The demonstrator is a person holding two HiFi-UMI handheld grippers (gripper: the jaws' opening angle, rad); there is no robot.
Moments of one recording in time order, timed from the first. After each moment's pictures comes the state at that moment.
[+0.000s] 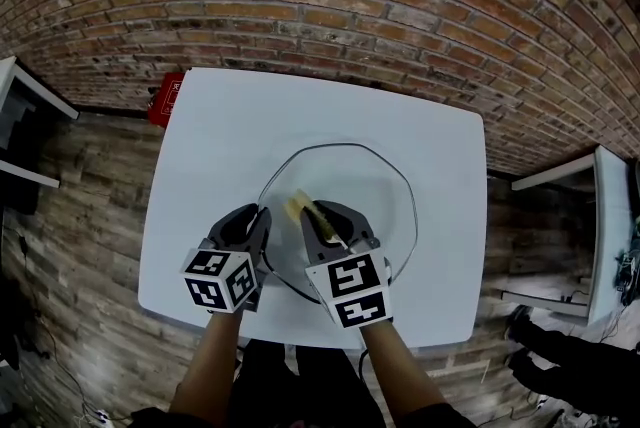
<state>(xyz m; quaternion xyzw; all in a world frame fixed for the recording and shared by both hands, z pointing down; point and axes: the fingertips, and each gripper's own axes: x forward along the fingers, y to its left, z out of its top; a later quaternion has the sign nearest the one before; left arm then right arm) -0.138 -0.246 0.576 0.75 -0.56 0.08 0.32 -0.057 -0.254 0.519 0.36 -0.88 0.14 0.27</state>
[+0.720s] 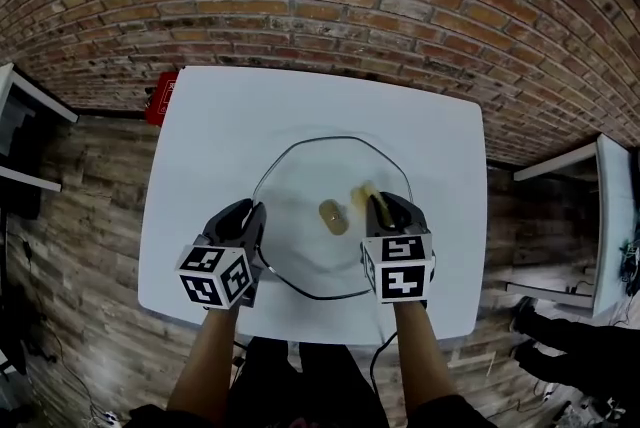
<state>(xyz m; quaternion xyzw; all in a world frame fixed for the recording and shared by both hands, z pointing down) -0.138 -0.248 0.577 0.76 -0.57 0.09 0.32 0.070 -0.286 0.556 0.50 -0.78 0.17 0.33</state>
